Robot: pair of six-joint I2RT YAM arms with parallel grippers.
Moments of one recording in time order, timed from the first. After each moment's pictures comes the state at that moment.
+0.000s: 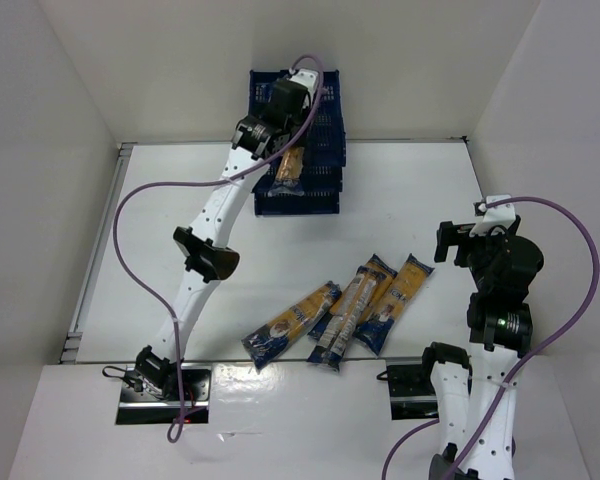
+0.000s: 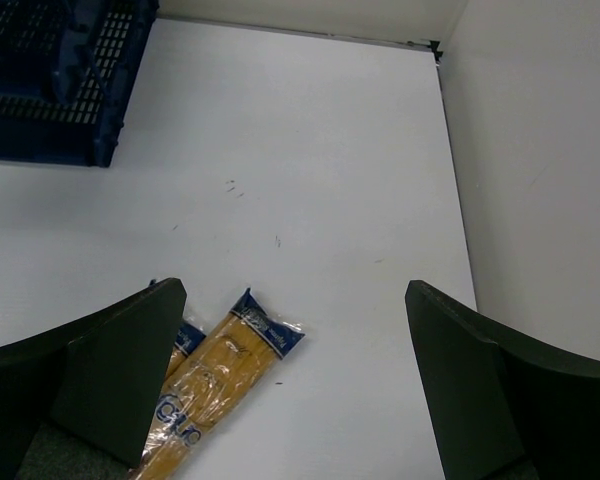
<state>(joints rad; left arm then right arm) -0.54 2.54 3.08 -1.04 -0.25 -0.14 -0.28 0.54 0.82 -0.51 -0.25 -0.18</state>
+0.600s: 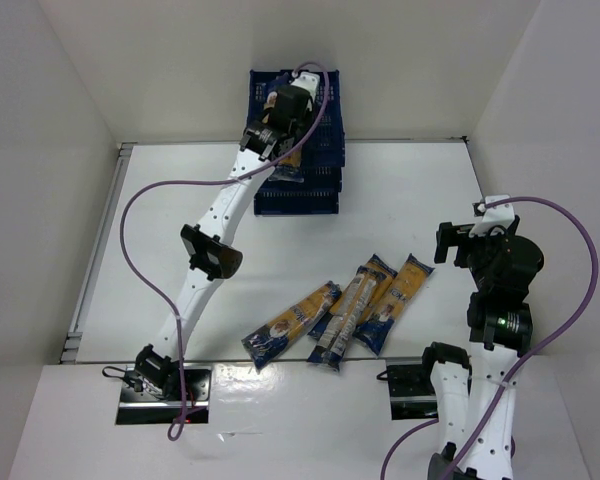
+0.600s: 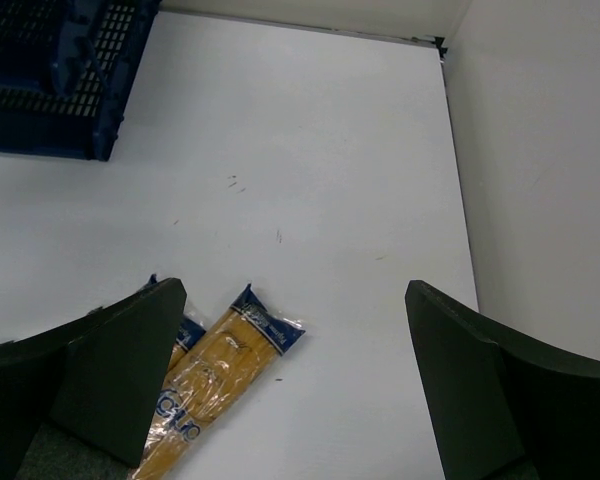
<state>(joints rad) -0.53 2.62 3.08 -0.92 -0.31 -0.09 -0.29 0.54 0.82 -0.52 -0.26 -0.19</state>
